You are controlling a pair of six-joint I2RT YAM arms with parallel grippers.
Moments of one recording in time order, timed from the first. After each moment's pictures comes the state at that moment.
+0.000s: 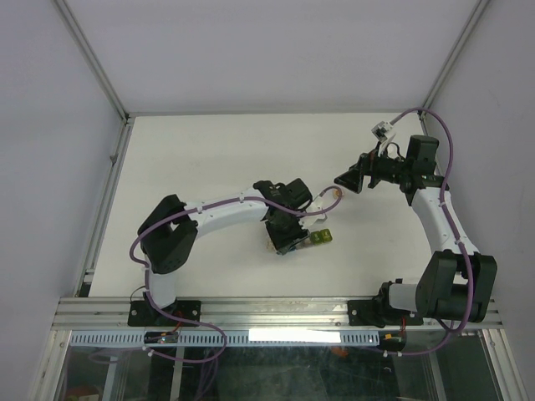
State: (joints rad) left arm -0.99 1.90 1.44 -0.82 0.19 0.18; right arm -0.09 1.29 0.96 -0.30 -1.03 -0.12
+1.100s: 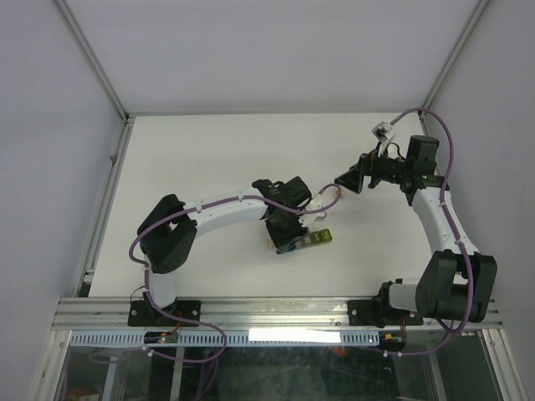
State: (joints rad) left arm -0.98 1.90 1.44 -0.81 0.19 0.18; right arm -0.09 1.29 0.96 -0.30 -1.03 -0.13
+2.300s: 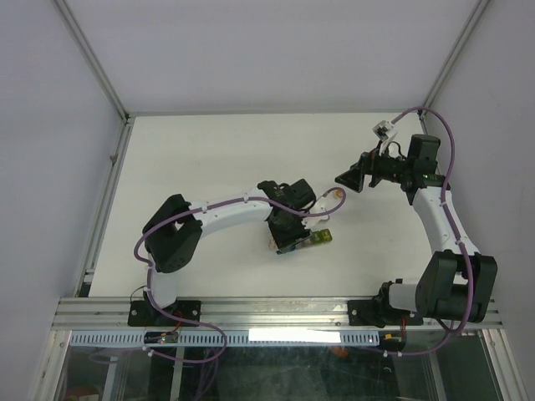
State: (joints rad) left arm -1.01 1.93 1.47 -0.83 0.15 0.19; right arm -0.09 1.29 0.97 -0.31 -1.03 -0.13
